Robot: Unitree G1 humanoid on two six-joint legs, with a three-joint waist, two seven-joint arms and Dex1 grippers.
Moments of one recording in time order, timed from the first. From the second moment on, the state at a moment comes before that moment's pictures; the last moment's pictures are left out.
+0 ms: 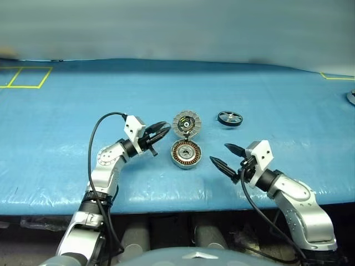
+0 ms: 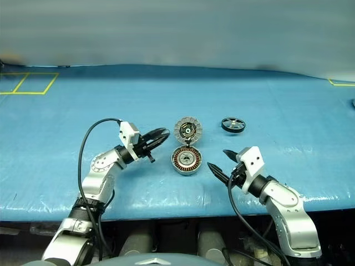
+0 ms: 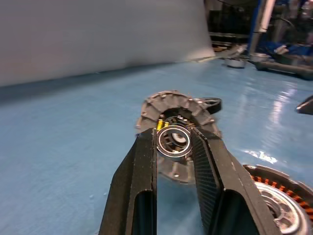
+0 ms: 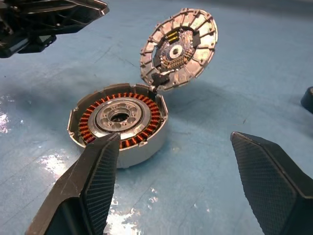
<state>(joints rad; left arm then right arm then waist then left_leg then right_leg) -0.33 0.26 -0.11 0.20 -0.32 0.00 -0.88 0.17 -0.42 -0.12 -0.40 0.34 0.39 0.70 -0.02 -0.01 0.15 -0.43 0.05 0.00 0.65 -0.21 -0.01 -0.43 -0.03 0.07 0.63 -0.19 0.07</state>
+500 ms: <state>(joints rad) -0.44 0.25 -0.25 0.40 -0.20 0.05 -1.01 0.19 -0.44 0.00 -0.25 0.19 0.21 0.66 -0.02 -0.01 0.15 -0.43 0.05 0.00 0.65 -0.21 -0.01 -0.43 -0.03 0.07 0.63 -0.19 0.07</state>
